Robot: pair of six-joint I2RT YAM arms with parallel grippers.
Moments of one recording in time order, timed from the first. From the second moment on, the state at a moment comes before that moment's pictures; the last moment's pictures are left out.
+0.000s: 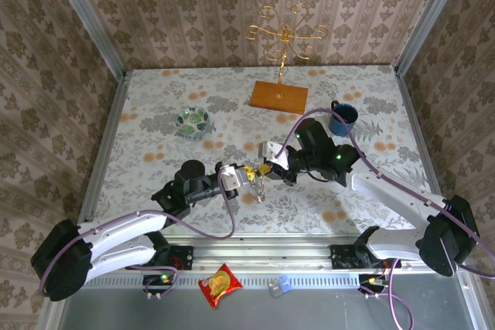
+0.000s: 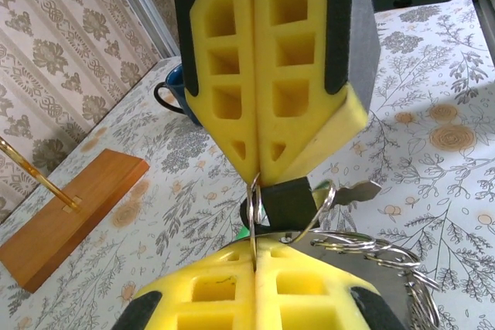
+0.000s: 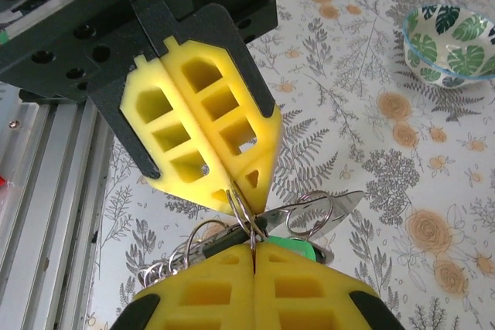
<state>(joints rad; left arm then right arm) -0.88 0.99 0.36 0.41 0.33 0.43 0.66 1.24 0.92 -0.40 -0.56 -0.57</state>
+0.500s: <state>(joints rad) -0.88 1.00 0.36 0.44 0.34 0.43 0.66 1.26 0.91 -0.34 -0.61 -0.58</state>
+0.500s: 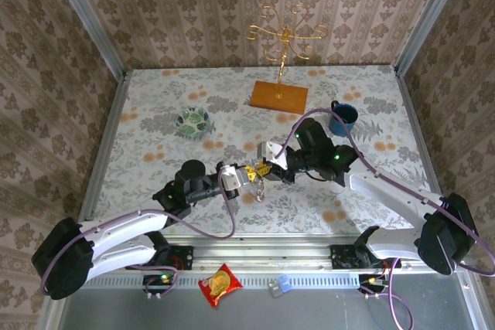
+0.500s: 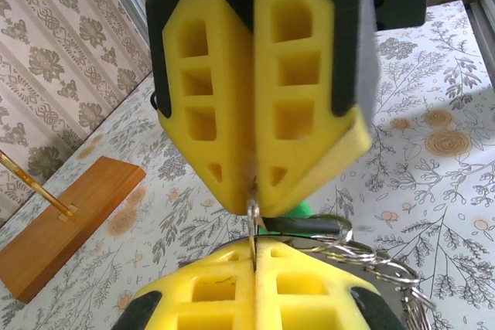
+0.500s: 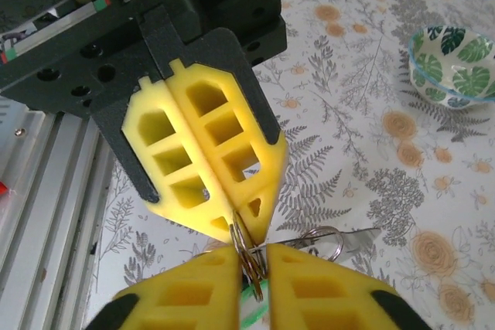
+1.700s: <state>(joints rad) -0.90 0.99 0.50 0.16 0.28 0.51 0.75 1.35 1.12 -0.64 -0.46 -0.79</state>
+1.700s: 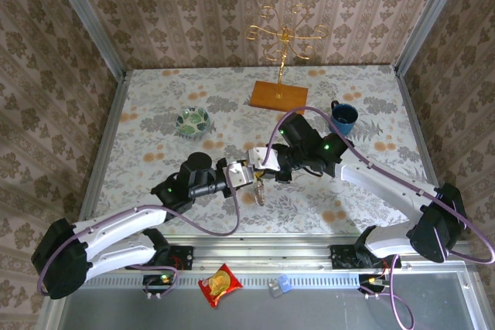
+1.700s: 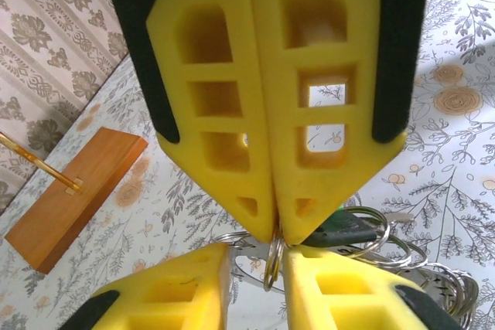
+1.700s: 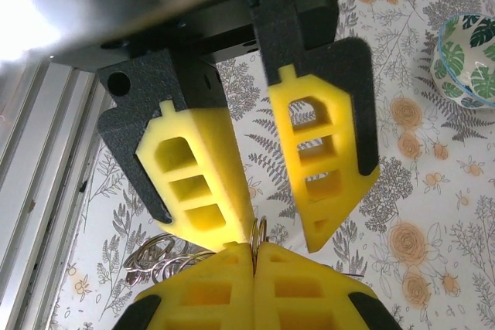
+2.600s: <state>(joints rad) -0.90 0.98 0.47 0.19 0.27 0.52 0.74 1.35 1.12 -0.63 -0.46 -0.75</state>
